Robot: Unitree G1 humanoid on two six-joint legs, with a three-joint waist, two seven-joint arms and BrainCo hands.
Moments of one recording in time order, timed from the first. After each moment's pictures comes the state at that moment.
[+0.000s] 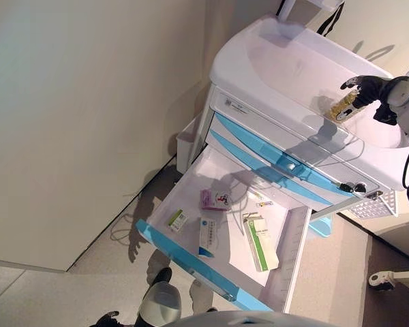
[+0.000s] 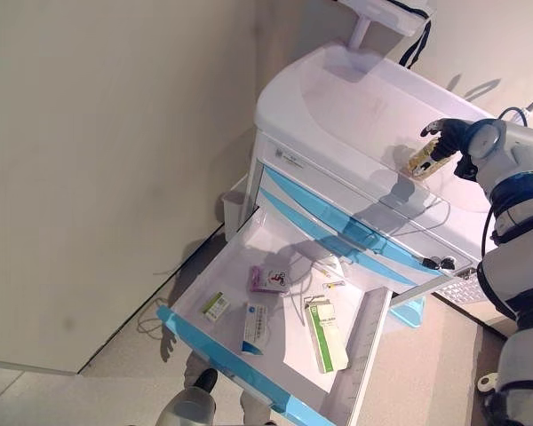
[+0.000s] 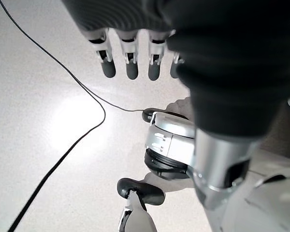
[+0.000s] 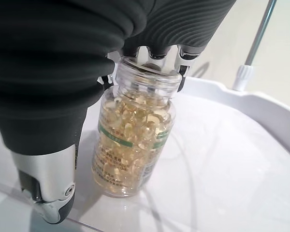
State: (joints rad) left arm 0.09 0.38 -0.18 1.26 0.02 -0.05 -0.04; right arm -1.33 -0.91 0.87 1.20 -0.16 -0.03 0.36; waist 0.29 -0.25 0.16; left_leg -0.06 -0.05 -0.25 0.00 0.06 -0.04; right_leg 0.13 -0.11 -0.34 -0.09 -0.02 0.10
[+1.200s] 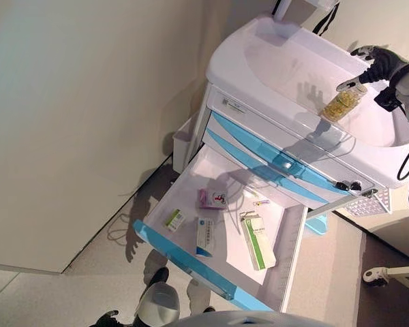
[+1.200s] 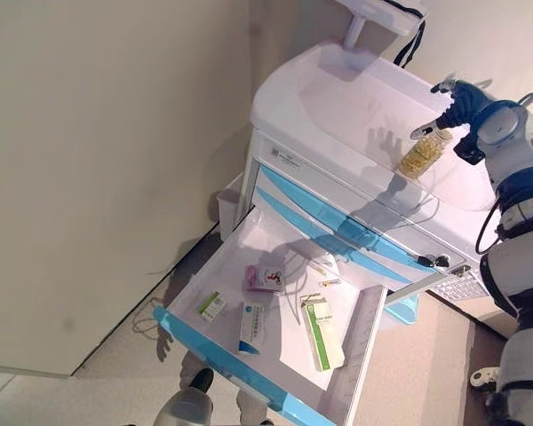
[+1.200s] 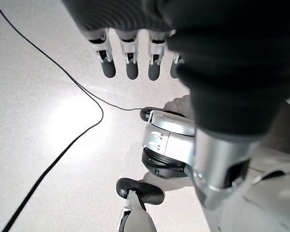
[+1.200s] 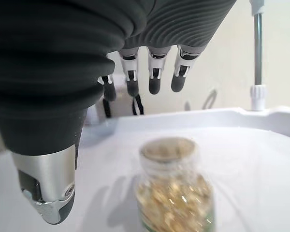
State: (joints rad) left arm 0.09 0.38 -0.17 1.26 0.02 -0.06 -0.02; right arm -1.34 -0.92 0.72 1.18 0.06 -0.06 0.18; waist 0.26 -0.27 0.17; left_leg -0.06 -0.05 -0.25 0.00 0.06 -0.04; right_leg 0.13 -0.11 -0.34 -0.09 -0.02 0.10
